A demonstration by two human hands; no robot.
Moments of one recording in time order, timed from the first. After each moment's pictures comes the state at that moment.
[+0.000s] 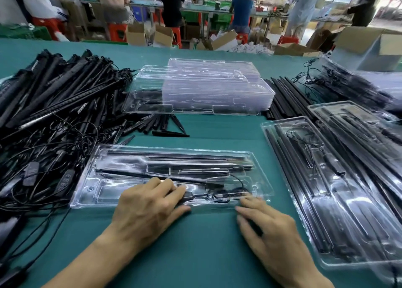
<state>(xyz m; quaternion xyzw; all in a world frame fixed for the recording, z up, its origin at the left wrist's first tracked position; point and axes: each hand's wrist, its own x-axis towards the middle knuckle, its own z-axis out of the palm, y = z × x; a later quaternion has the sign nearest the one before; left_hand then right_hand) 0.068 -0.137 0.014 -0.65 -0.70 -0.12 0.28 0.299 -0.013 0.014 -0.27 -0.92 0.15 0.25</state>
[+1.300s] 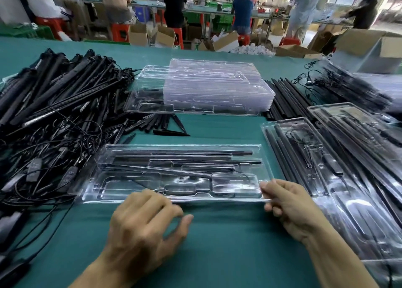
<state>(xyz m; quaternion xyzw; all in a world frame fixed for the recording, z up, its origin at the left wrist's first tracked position) 0.099 -0.161 0.015 -0.63 -0.64 -0.35 0.25 0.294 0.043 0.038 -0.45 -0.52 0.68 0.25</state>
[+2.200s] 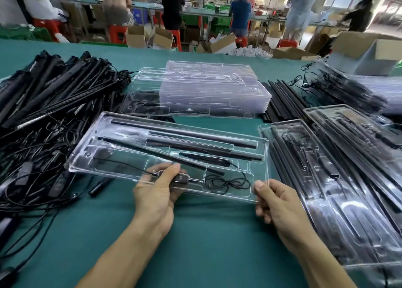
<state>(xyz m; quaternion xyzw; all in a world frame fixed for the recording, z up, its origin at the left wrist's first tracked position) 0.108 -0.084 0.037 0.01 -0.47 -0.82 -0.33 0.294 0.036 0.022 -0.38 -0.63 0.60 0.31</state>
